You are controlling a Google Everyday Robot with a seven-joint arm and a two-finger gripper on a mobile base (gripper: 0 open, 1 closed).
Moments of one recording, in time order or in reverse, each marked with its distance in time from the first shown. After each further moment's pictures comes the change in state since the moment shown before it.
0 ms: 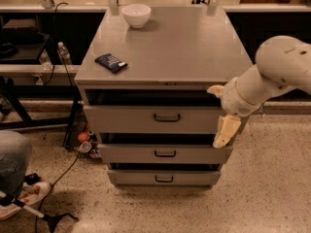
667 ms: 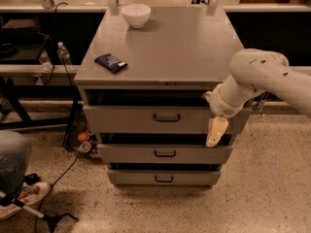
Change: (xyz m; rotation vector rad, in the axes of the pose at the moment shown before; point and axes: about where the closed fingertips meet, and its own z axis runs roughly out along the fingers) arm 0.025 -0.027 0.068 -0.039 0.097 0.015
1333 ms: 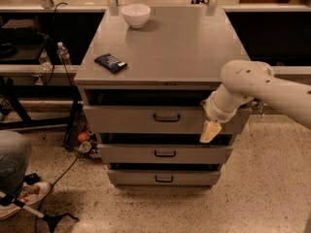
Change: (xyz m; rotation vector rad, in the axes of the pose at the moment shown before) arm 0.016 -0.003 0.048 -0.035 0.042 0.032
